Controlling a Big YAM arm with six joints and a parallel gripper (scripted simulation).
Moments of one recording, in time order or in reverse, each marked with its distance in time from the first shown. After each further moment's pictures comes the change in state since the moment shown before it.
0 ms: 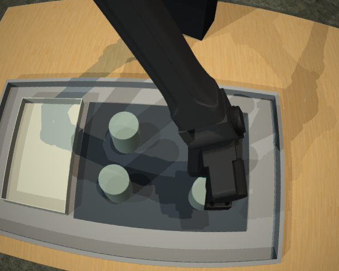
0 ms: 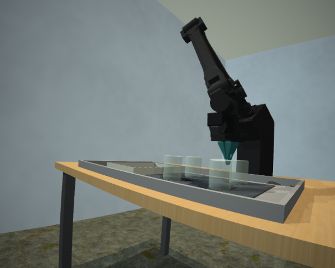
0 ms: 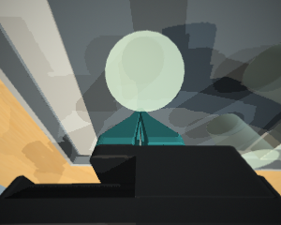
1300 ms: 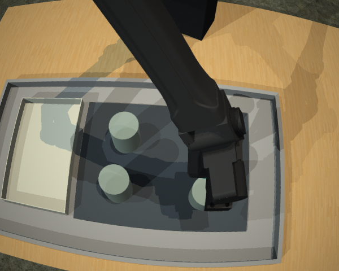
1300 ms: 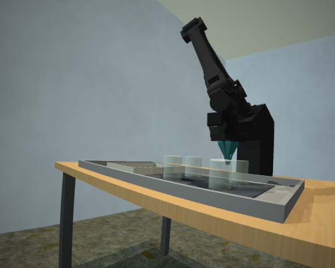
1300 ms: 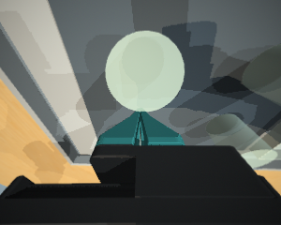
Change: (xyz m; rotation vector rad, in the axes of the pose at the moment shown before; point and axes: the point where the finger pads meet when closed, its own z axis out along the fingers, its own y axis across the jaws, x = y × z) arm -0.001 0.000 -0.001 0.000 0.006 -0.004
